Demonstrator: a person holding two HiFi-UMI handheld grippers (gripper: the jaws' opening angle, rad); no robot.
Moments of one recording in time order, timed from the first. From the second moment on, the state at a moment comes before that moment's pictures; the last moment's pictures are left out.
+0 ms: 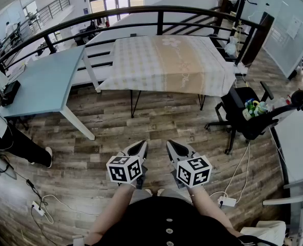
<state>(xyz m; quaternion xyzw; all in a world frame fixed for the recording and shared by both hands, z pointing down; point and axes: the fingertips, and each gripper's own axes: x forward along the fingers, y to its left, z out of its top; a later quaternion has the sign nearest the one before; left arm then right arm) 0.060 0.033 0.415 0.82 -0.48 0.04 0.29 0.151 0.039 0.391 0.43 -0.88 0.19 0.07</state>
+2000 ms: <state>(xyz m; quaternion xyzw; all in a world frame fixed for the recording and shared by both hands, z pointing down) -0.003 -0.088 0.421 0.80 -0.54 0.03 0.25 0.089 -0.084 0.413 0.36 -0.90 0.22 0.08</state>
